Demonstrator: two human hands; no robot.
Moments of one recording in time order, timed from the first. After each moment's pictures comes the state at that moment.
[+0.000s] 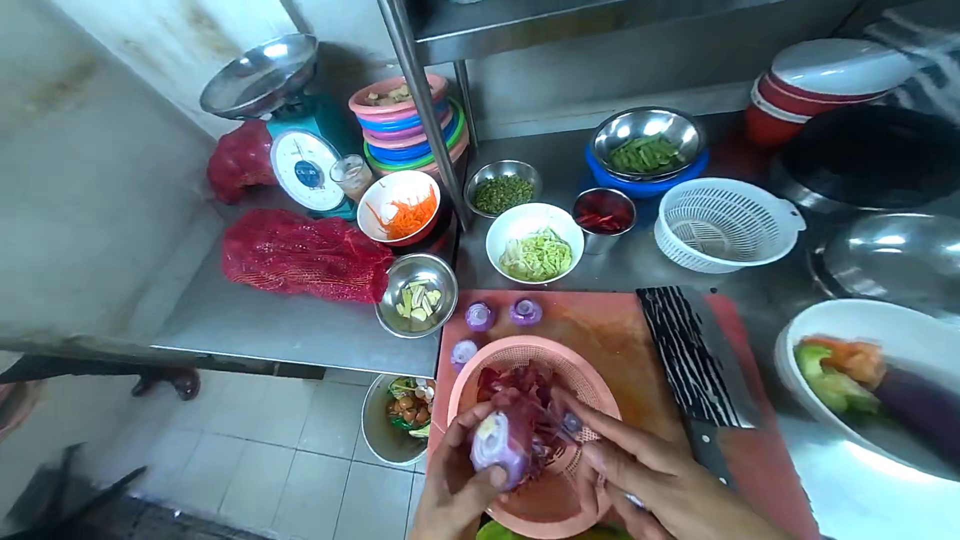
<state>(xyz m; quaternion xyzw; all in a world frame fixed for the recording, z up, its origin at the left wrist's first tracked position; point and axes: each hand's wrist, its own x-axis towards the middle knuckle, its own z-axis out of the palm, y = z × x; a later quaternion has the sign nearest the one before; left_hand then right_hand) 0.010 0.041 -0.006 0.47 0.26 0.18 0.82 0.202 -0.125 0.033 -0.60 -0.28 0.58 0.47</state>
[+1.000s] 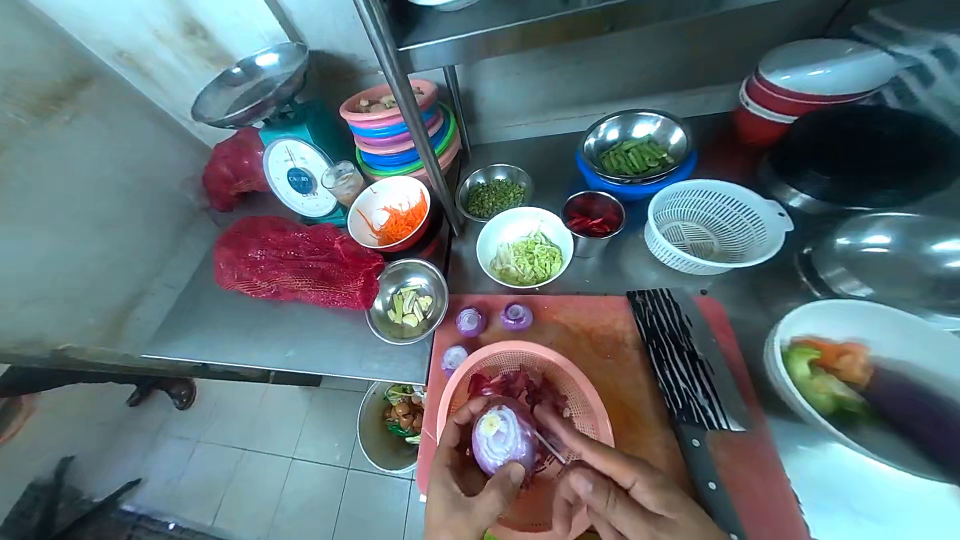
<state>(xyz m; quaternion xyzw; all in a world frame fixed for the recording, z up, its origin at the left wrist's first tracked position) 0.036 0.022 -0.007 0.54 0.29 0.24 0.75 0.187 -0.133 0.028 -0.55 -0.30 0.54 0.56</state>
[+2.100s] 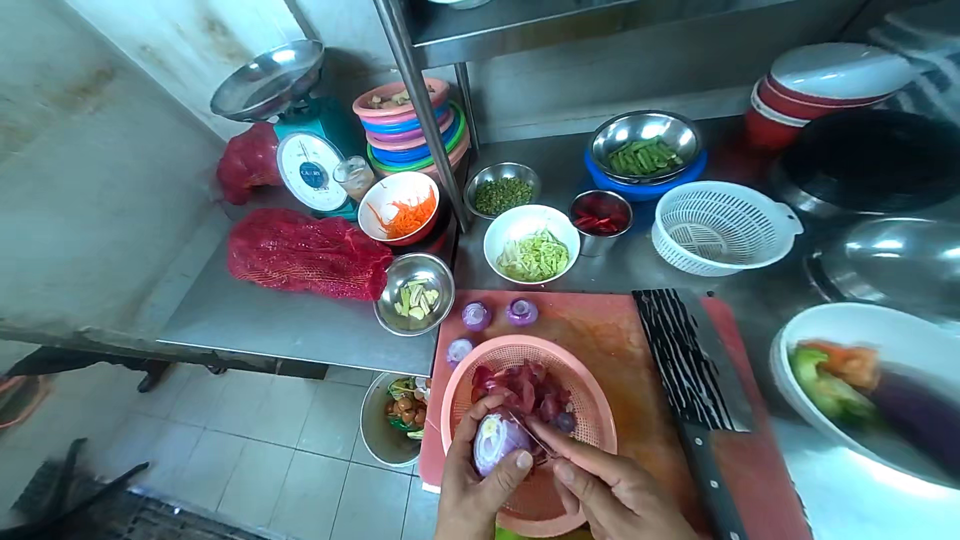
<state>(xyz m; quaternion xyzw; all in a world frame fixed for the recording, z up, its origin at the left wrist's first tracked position) 0.035 0.012 -0.012 0.52 0.29 0.24 0.76 0.161 -0.126 0.015 -0.63 -0.28 0.45 0.57</state>
